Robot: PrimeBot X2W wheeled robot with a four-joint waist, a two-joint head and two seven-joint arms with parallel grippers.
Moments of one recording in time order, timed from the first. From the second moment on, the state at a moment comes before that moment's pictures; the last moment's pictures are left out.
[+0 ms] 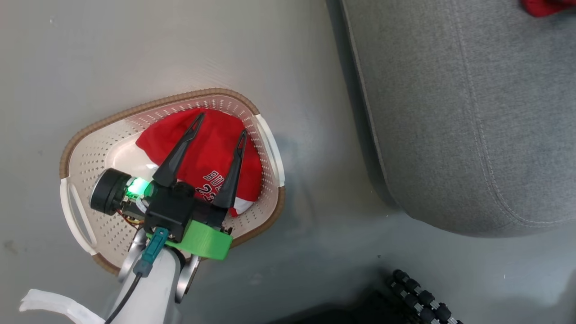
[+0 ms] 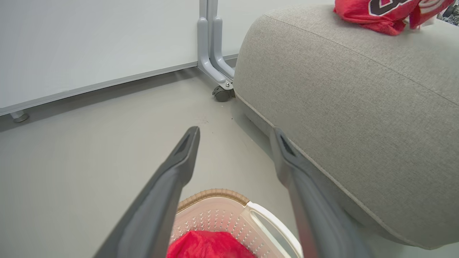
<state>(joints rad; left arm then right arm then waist) -0.31 0.12 -0.32 0.07 0.00 -0.12 -0.26 -0.93 -0.38 -0.32 0.56 0.07 0.13 -0.26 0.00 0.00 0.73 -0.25</state>
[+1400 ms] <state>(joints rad) -0.08 0.05 -0.24 0.11 -0.14 -0.06 -0.26 -0.56 -0.54 0.17 0.53 0.44 0.13 -0.26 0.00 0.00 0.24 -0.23</state>
